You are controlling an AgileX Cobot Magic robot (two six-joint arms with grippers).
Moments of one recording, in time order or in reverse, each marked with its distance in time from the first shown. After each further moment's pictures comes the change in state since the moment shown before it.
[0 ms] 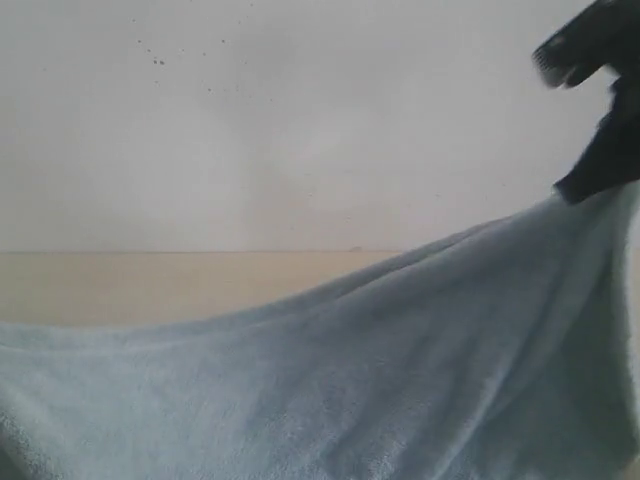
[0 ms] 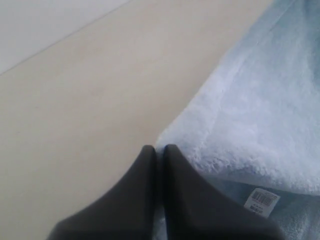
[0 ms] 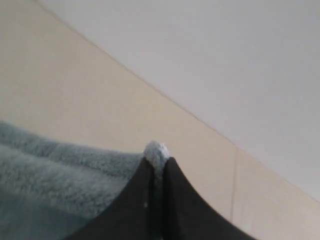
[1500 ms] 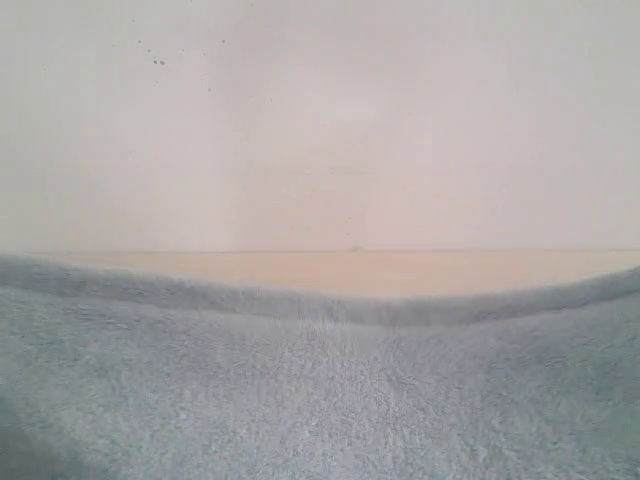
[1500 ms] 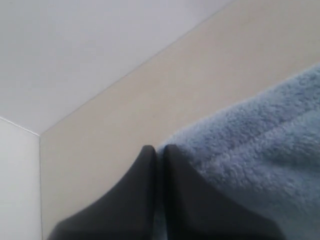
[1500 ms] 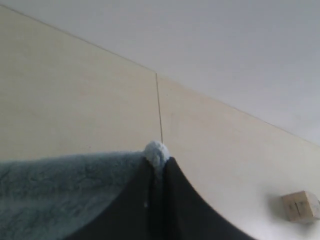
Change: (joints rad) left arm 0.000 -0.072 -0.249 0.062 0.233 0.183; right arm -0.095 -0.448 0.233 -0.110 0.208 0.090
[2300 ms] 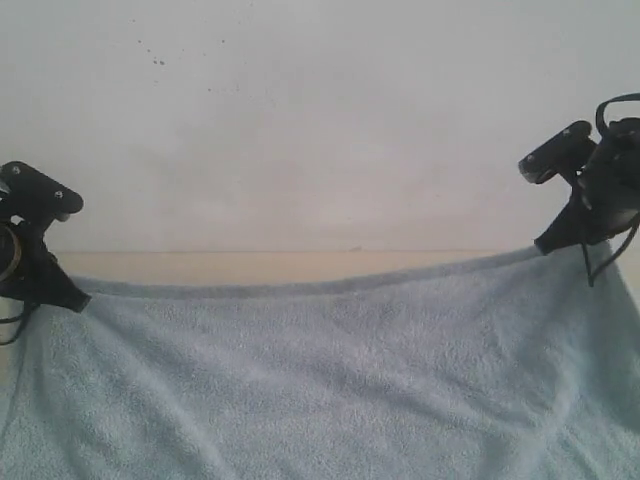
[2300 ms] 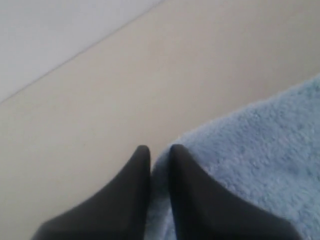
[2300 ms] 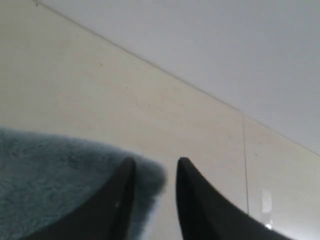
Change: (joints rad) left arm 0.235 1.129 -0.111 1.033 -0.645 -1.162; right arm -0.113 1.137 -0.584 -0.214 -0.336 0.255
